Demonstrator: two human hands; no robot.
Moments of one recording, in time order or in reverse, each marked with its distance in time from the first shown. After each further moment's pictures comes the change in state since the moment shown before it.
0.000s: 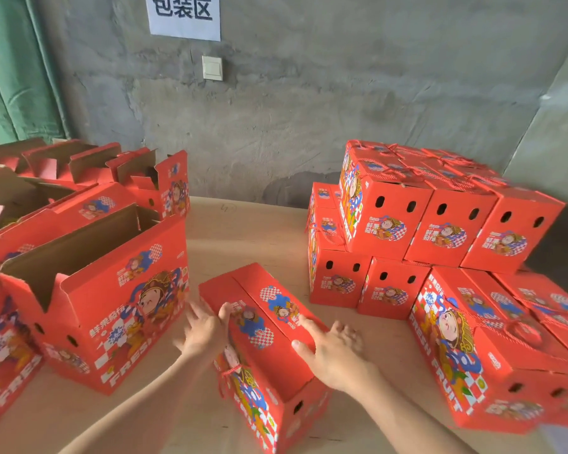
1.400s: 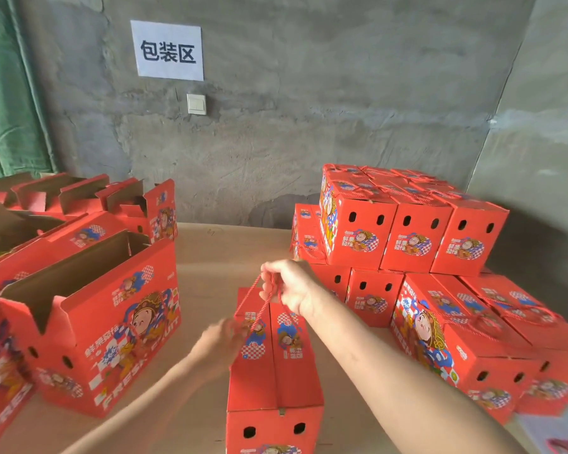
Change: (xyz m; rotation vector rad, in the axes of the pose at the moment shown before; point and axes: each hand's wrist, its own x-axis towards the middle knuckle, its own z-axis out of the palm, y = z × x) left_hand -0.071 0.034 -0.040 0.101 -0.184 0.450; right_hand 0.005 -0.066 -0.115 1.667 0.012 0.081
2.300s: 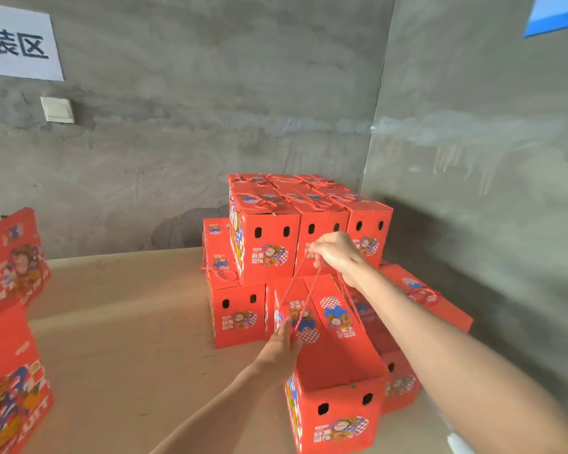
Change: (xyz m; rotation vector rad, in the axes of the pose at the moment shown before) left_hand 0.060 0.168 0.153 -0.169 -0.419 0.418; right_hand -0.003 -0.096 -0.208 -0.721 0.553 -0.300
